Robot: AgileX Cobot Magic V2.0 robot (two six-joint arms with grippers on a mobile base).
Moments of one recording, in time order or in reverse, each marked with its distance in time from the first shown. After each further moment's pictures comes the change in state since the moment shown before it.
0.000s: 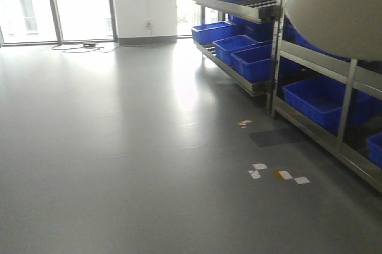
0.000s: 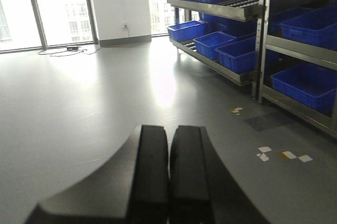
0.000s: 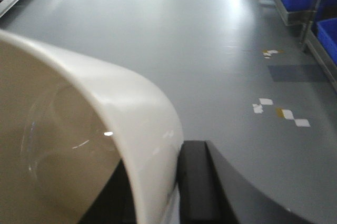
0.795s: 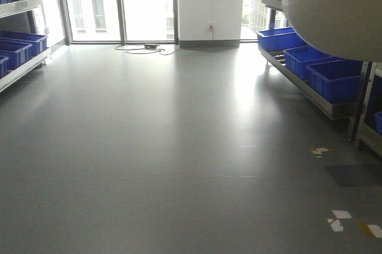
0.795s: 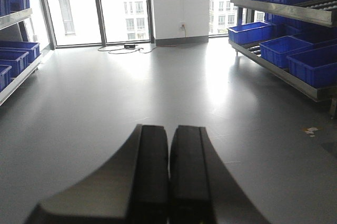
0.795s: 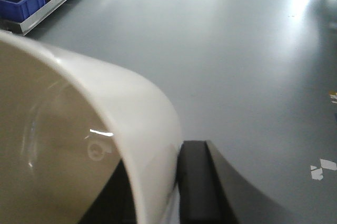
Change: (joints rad) left arm 0.000 0.000 0.000 0.000 0.000 0.000; right arm 0.000 0.000 0.000 0.000 0.000 0.000
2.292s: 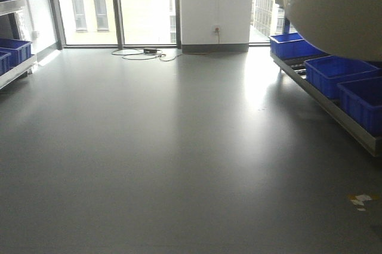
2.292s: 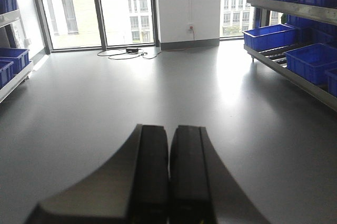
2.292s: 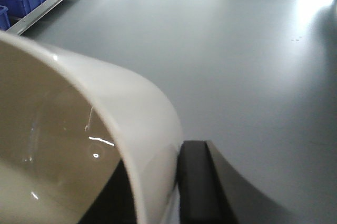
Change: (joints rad) left arm 0.000 0.000 0.000 0.000 0.000 0.000; right arm 0.000 0.000 0.000 0.000 0.000 -0.002
